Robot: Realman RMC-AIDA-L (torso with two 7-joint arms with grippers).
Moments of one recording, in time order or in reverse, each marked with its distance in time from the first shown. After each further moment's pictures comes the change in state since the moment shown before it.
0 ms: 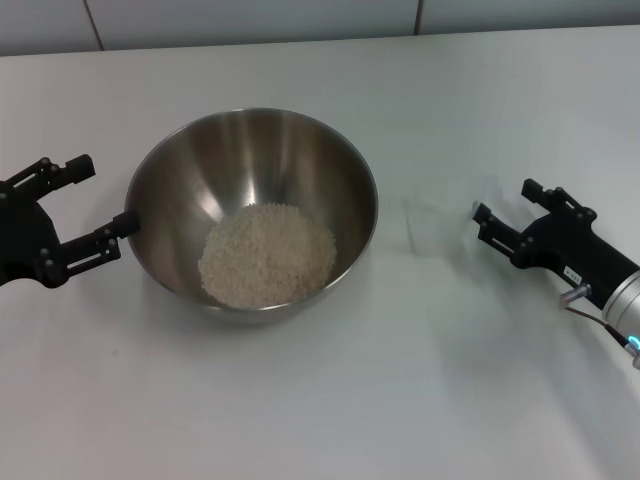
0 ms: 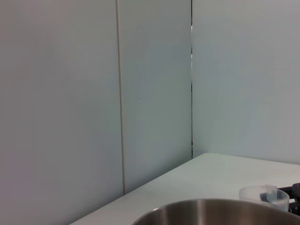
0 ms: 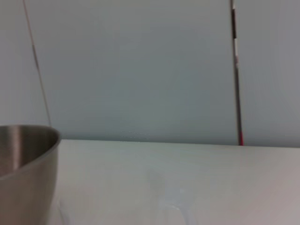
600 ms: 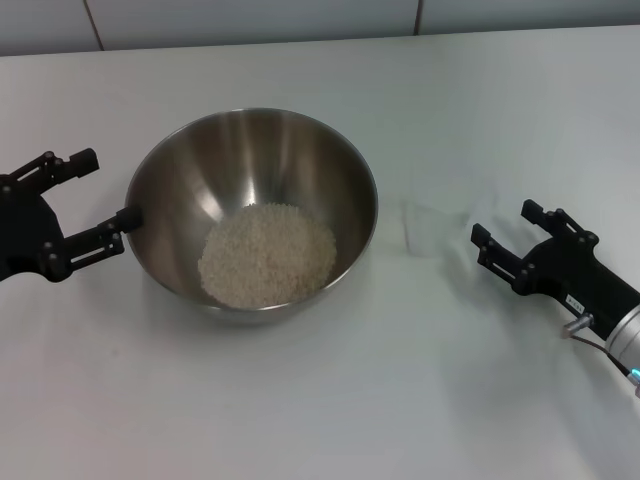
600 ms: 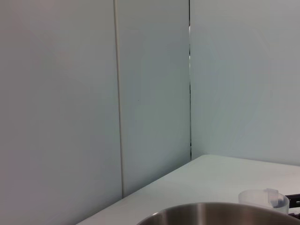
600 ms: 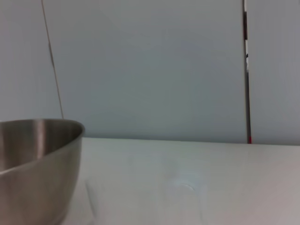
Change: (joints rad) left arm -0.012 0.000 0.001 0.000 0.000 -0.001 -0.001; right arm -0.075 0.002 -0.019 0.047 0.000 -0.050 -0.067
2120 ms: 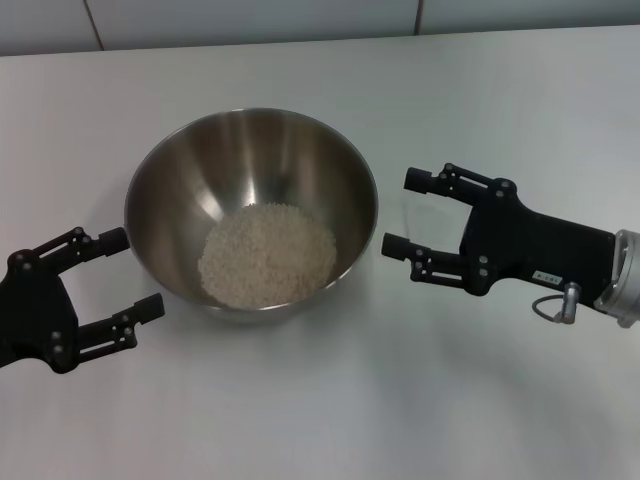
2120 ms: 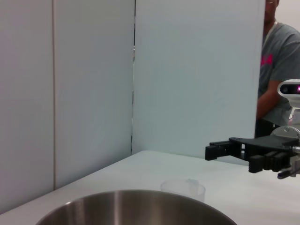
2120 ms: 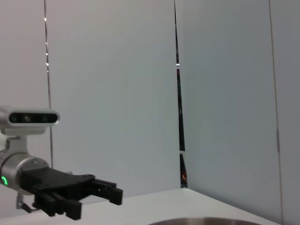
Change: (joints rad) left arm 0.065 0.000 0.015 0.000 0.083 0.172 0.003; right arm 0.237 -0.011 -0.441 -0.300 -0.004 -0.544 0.291
